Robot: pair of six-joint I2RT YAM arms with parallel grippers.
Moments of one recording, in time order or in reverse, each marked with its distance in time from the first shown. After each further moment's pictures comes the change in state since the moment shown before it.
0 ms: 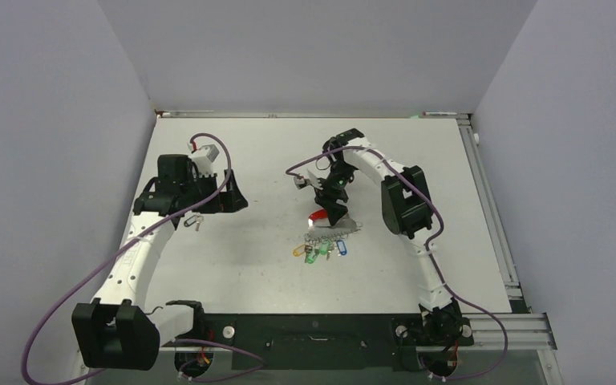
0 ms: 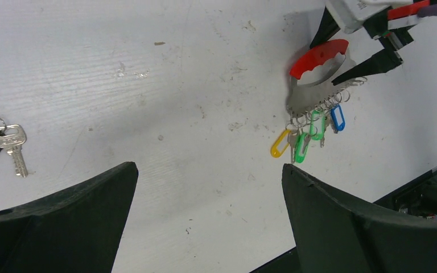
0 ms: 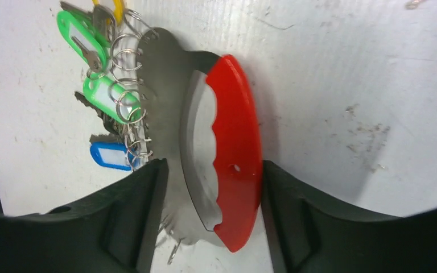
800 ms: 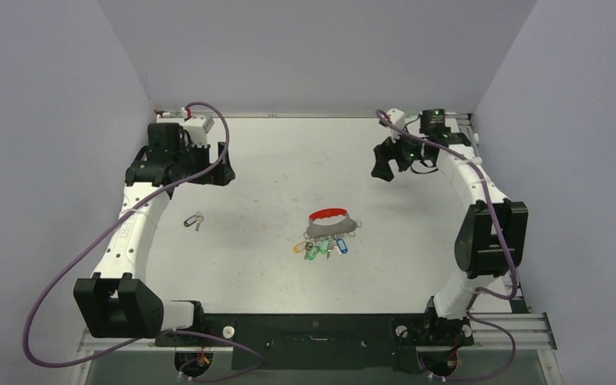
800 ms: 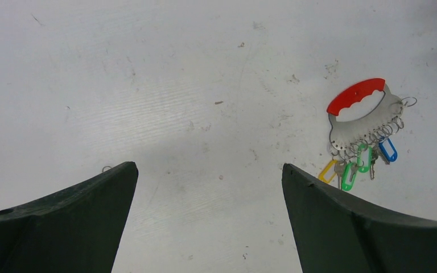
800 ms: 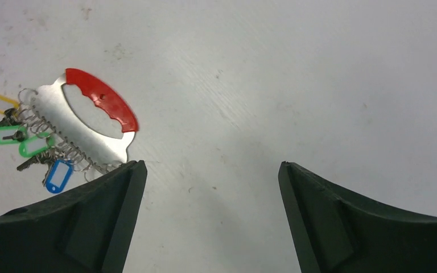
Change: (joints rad) left arm 0.032 0.147 0.278 -0.064 -0.109 0.183; right arm -0.394 -0.620 -0.534 0.710 -0.030 0.602
